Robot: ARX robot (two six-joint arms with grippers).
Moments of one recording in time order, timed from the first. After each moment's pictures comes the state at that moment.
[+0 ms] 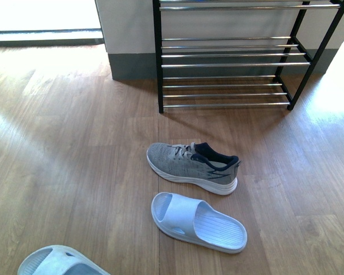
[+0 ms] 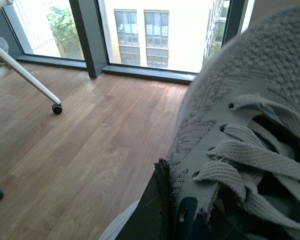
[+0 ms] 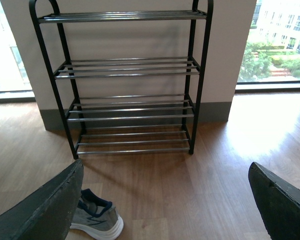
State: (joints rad) left arm -0.23 0.42 0.40 -0.11 -0.56 -0.05; right arm 0.00 0.00 0.02 0.00 0.00 0.00
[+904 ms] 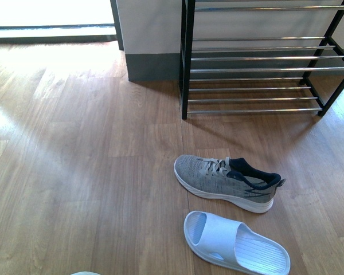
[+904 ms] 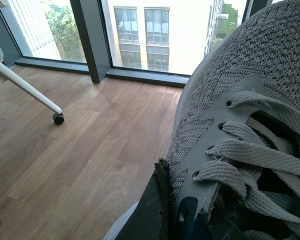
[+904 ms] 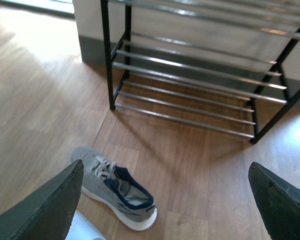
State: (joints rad) left arm -0.23 0.42 0.40 -0.11 -0.56 -0.05; right arm 0.03 1.25 0.23 0.71 -0.18 -0.19
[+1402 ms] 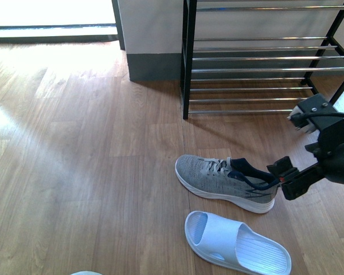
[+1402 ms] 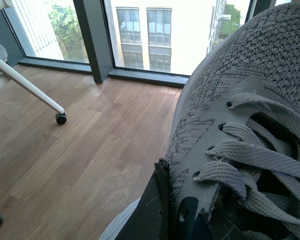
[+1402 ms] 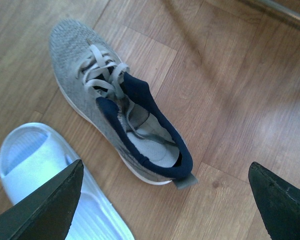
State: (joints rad) left arm -0.23 0.42 0.40 -0.11 -0.56 -0.05; right arm 0.08 2.31 0.79 0.71 -0.18 -0.39
